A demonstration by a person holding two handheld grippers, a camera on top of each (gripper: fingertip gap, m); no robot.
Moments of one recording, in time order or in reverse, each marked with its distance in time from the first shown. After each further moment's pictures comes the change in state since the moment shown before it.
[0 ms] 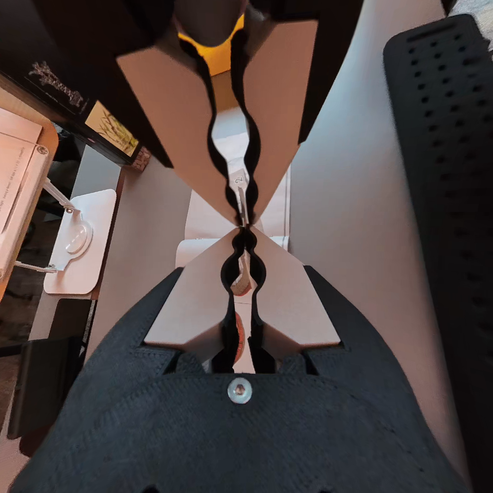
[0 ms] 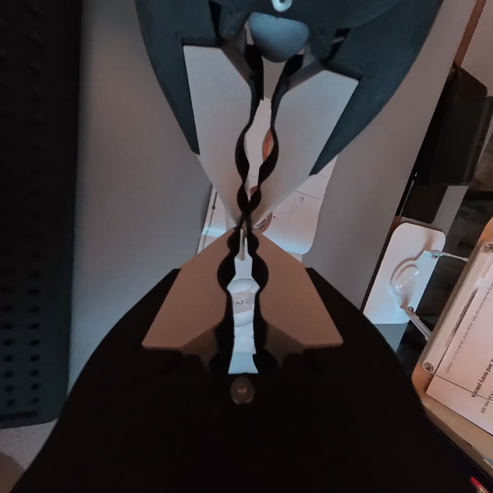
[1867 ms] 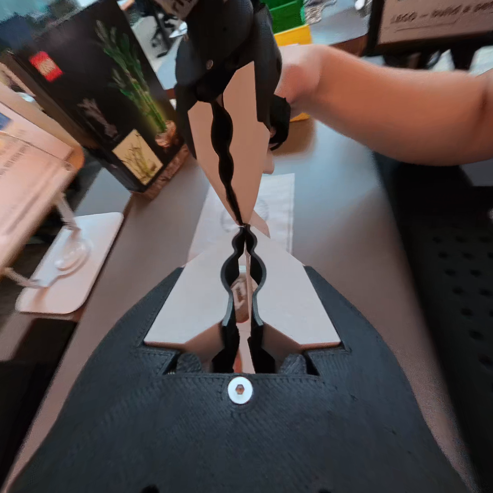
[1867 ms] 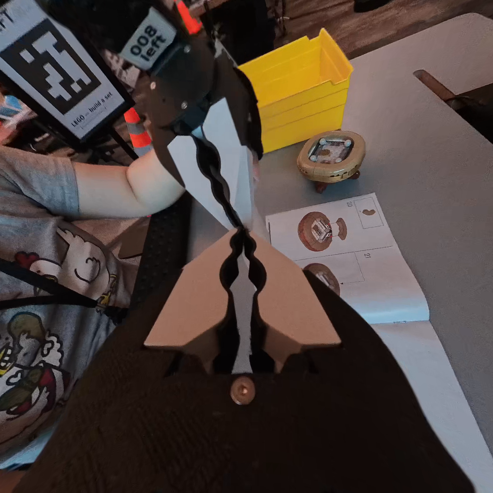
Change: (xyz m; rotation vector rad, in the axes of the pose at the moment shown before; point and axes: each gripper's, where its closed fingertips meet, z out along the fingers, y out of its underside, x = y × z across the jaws) left arm -0.019 -0.013 -0.012 0.226 0.002 -0.117; right arm 0.027 -0.007 -0.020 0.796 -0.309 0.658
